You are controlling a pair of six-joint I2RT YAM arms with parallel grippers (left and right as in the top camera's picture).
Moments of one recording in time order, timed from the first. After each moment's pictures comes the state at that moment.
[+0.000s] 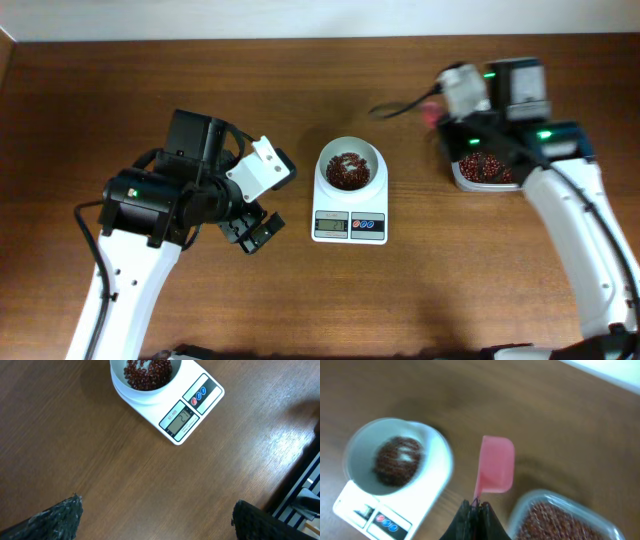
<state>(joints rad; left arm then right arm) -0.25 1.28 1.42 -1.29 0.28 0.61 0.09 1.52 1.40 -0.80 -0.23 -0.26</state>
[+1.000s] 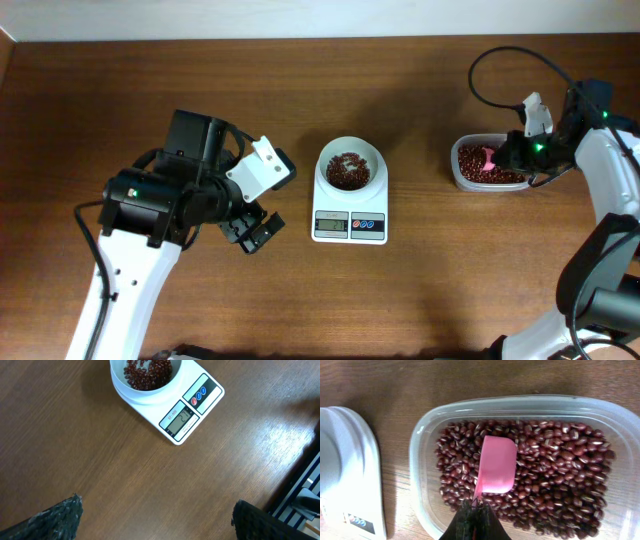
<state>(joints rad) -0.25 1.28 1.42 -1.29 0.28 0.61 -0.30 1.85 1.40 -0.90 -0.45 -0.18</state>
